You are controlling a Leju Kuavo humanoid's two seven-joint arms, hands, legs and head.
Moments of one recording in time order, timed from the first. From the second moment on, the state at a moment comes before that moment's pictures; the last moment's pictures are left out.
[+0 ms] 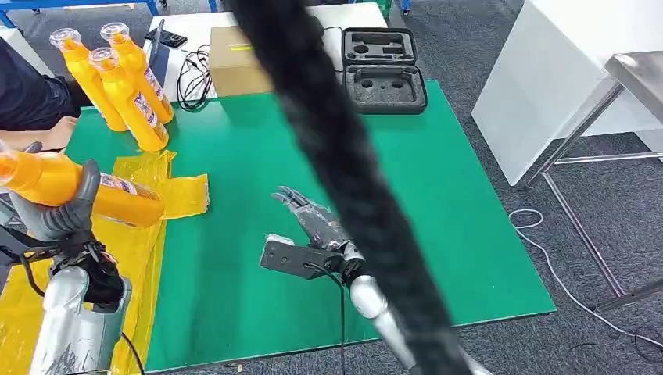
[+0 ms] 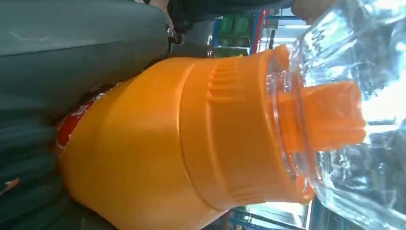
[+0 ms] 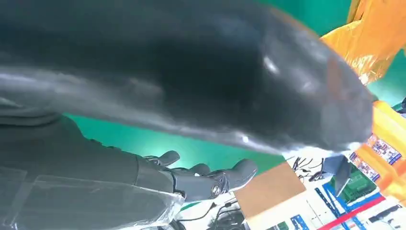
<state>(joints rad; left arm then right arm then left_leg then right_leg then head) -0.32 0.00 0.16 -1.38 0.06 0.40 -0.67 -0.34 0.13 0.59 -1.12 0.62 -0.05 -0.22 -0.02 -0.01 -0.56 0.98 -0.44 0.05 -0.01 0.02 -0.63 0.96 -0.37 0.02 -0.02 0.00</state>
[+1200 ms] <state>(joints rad) -0.38 0.15 0.13 -1.01 -1.54 0.70 -0.33 -0.33 0.11 0.57 -1.23 0.47 0.00 -0.28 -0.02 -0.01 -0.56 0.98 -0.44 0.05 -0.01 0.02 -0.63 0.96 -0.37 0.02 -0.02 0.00</state>
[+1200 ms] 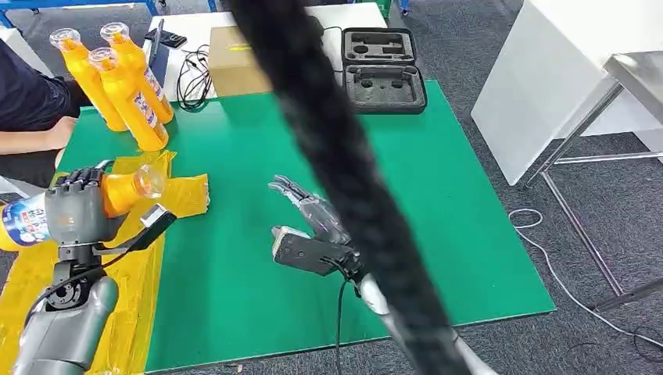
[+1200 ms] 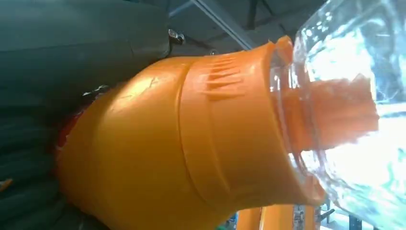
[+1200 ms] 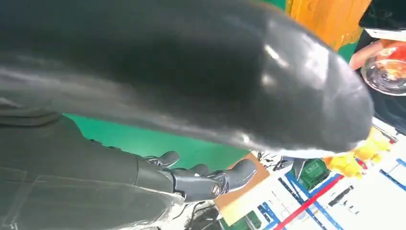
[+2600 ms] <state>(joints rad) -0.30 0.10 0.06 -0.74 -1.51 0.70 -0.38 -0.36 0.11 0.61 -1.19 0.44 -0.01 -0.28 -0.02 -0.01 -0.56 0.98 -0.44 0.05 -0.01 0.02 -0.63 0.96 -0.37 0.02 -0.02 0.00</state>
